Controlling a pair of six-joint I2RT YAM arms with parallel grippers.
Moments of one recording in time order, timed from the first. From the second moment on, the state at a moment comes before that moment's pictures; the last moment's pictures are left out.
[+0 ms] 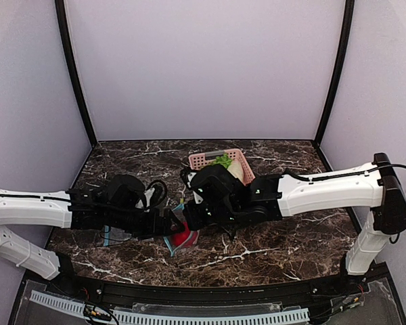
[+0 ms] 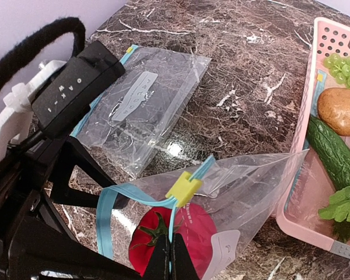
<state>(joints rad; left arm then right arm) -0.97 1.21 0.71 -0.27 0.16 -0.93 1.26 1.73 1.32 -0.31 0.23 0.57</state>
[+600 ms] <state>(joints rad) -1.01 1.36 0.71 -0.29 0.09 -0.93 1.26 1.72 1.32 -0.29 0.21 0.60</state>
